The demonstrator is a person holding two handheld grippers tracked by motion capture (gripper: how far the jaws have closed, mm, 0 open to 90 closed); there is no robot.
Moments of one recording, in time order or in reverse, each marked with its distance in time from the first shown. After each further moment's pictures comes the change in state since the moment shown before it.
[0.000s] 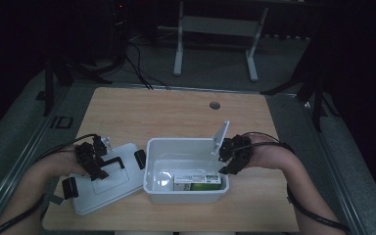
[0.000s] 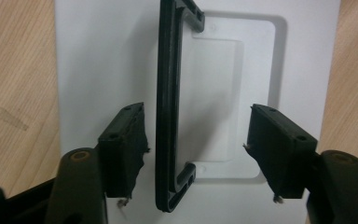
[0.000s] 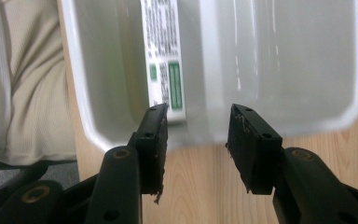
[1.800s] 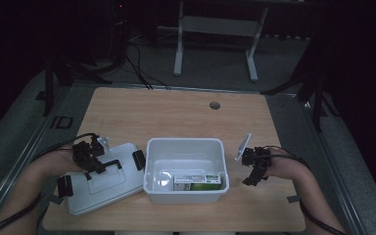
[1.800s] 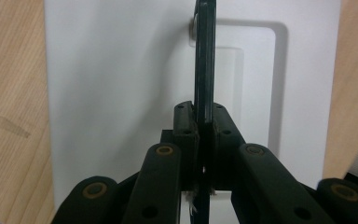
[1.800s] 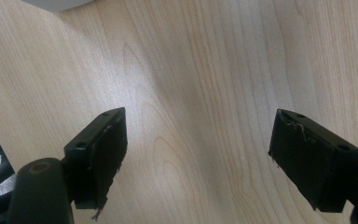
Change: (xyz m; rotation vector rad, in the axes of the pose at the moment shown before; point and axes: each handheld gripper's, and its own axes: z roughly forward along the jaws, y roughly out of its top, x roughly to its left) left arm 0.001 -0.005 -0.012 -0.026 -0.029 0.058; right arm -0.026 -0.099 0.070 0.123 -0.011 0.235
